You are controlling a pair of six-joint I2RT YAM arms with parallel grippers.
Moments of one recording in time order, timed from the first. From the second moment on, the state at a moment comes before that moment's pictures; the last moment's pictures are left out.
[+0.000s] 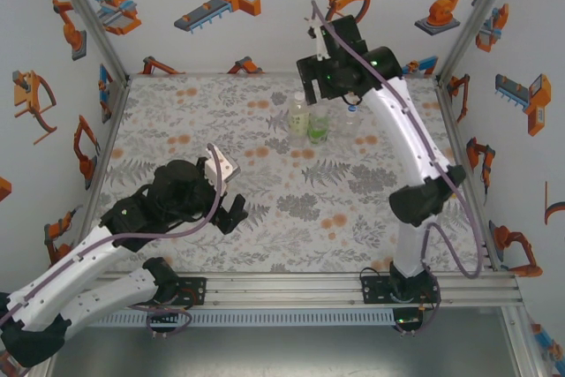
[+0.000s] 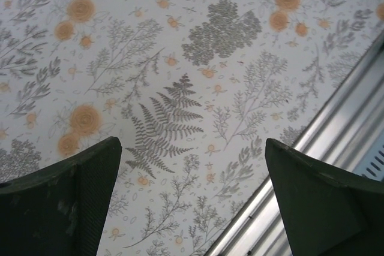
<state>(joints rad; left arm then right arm) -0.85 0.76 0.84 -0.63 0.03 0.01 0.53 1.88 2.29 -1.19 0.11 0.07</state>
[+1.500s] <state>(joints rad) 0.04 1.53 0.36 0.73 0.12 -0.02 -0.10 1.55 0.36 0.73 -0.02 0.06</state>
